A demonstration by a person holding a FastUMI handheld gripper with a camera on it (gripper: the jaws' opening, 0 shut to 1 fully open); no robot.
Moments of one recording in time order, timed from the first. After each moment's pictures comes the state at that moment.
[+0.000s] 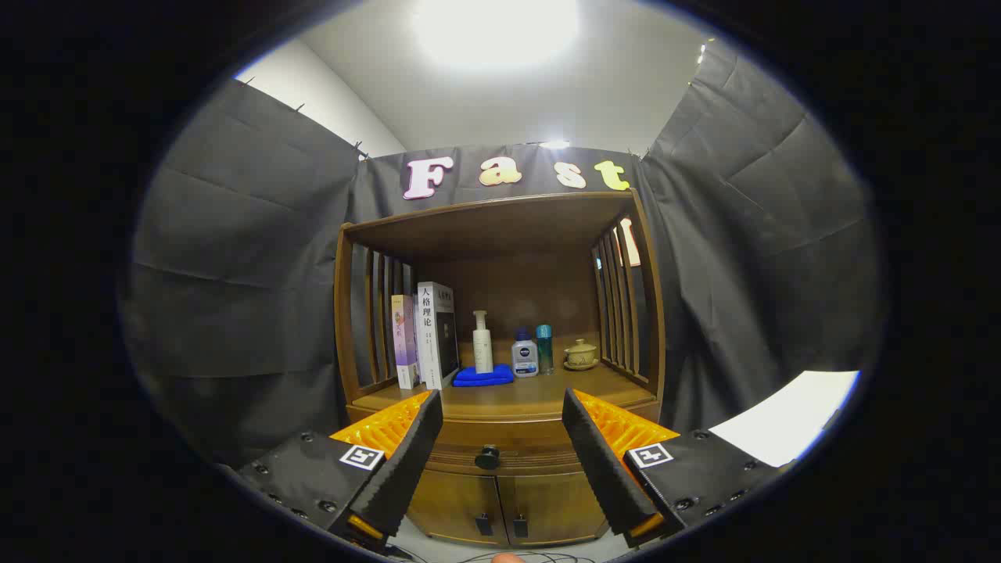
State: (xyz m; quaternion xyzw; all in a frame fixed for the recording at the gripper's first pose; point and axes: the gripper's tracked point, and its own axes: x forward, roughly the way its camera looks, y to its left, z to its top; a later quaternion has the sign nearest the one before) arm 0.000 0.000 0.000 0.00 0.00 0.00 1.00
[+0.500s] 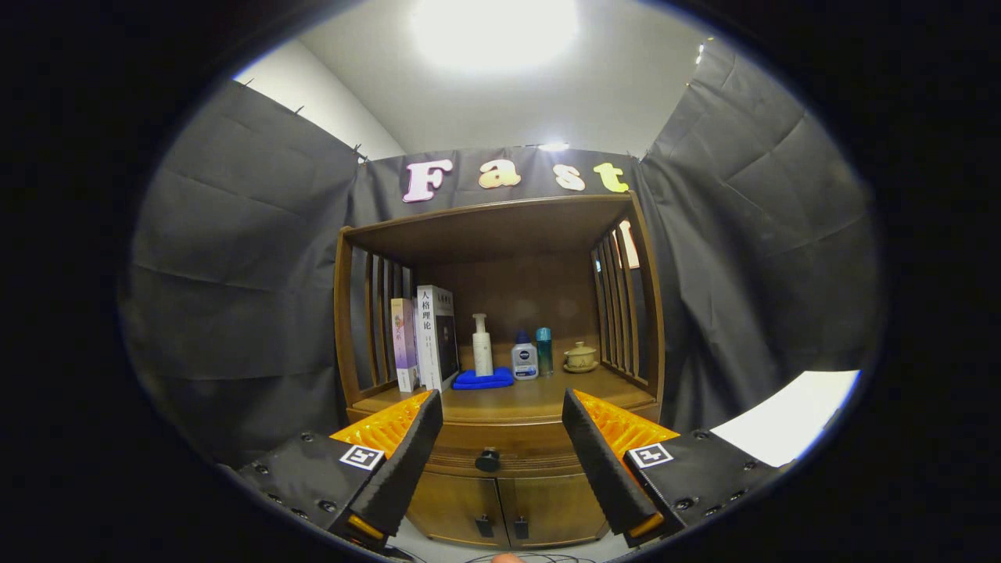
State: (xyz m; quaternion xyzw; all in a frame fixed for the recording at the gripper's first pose) arm 0.000 0.001 0.004 0.00 -0.01 0.00 1.00
